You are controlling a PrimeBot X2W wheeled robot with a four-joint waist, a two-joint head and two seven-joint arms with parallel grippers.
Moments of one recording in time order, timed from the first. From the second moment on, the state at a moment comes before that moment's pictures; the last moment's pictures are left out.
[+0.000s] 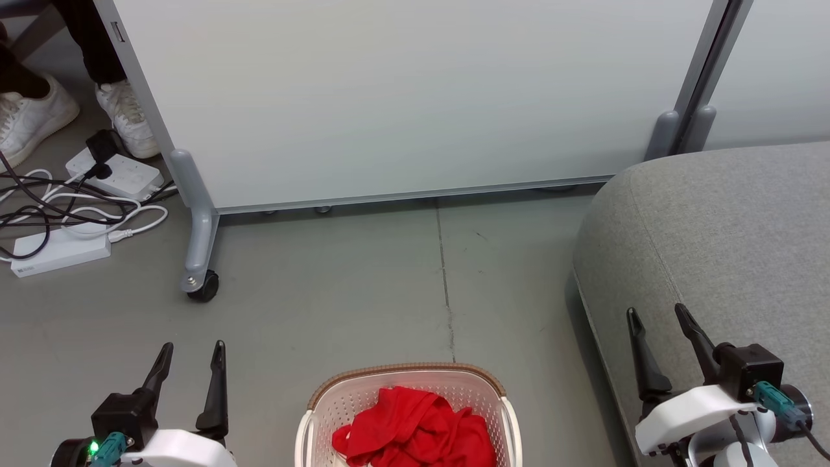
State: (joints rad) left arm -0.01 0.20 -0.12 0.29 -0.31 0.05 -0.23; right arm -0.15 -0.05 0.04 0.42 0.15 0.13 -0.25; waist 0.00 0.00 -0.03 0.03
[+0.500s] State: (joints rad) left arm 0.00 0.21 -0.12 0.26 -0.28 0.08 -0.23; right arm -0.14 -0.05 0.06 0.38 0.14 0.13 -0.26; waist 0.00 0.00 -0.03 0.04
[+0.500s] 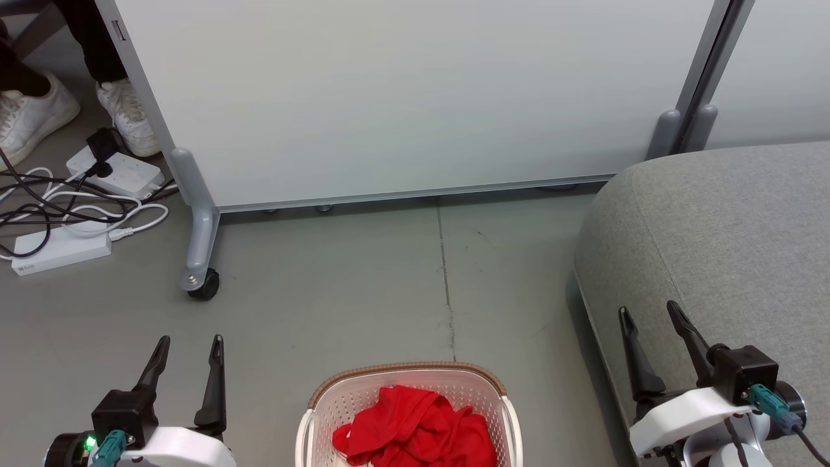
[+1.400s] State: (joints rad) left arm -0.17 0.20 -0.22 0.28 -0.29 0.02 -0.15; right arm -0.20 -0.05 0.05 0.31 0.16 0.13 -0.25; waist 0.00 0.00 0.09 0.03
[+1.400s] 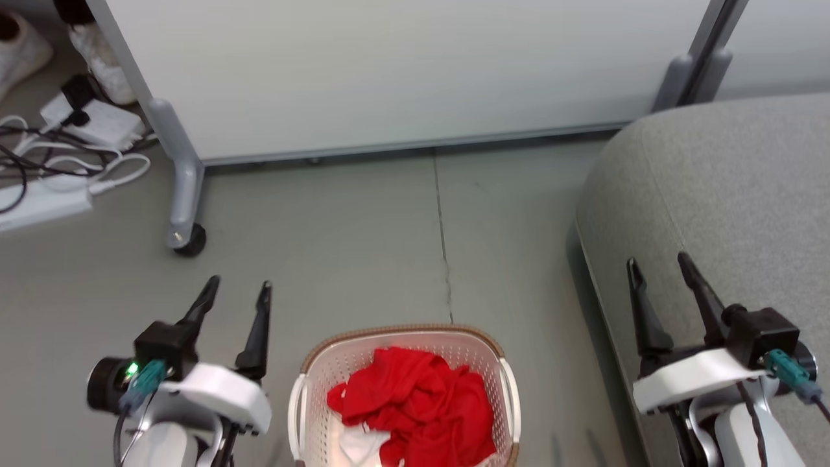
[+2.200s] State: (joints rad) left arm -0.67 0.09 -0.46 0.90 -0.25 -0.12 -0.10; right arm -0.43 -0.05 0.10 0.08 0.19 0.13 -0.26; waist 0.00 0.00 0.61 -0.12
